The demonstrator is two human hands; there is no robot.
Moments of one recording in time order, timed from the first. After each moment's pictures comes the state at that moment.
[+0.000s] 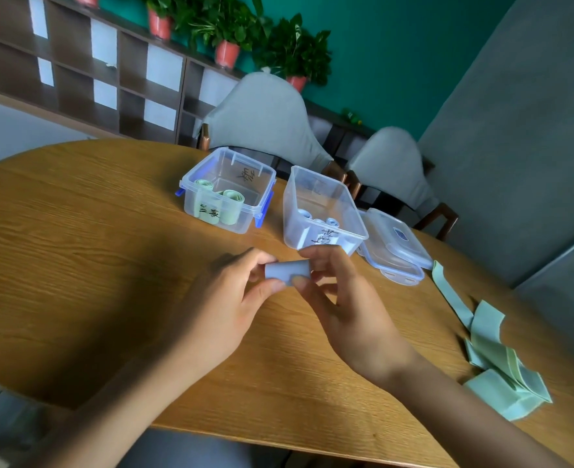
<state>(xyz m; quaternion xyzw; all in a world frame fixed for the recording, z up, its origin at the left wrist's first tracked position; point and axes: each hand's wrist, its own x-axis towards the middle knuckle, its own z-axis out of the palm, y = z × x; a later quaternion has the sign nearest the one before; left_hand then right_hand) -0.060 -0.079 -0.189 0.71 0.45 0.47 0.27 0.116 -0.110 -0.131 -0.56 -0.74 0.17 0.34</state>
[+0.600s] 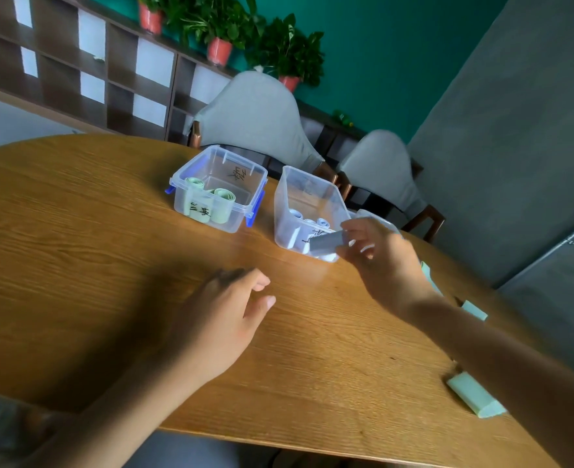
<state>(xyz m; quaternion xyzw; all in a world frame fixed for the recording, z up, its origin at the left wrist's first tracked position) -0.049 -0.081 -0.207 0.74 0.48 0.43 0.20 0.170 -0.067 -0.088 -0.66 -0.70 0.02 0.26</state>
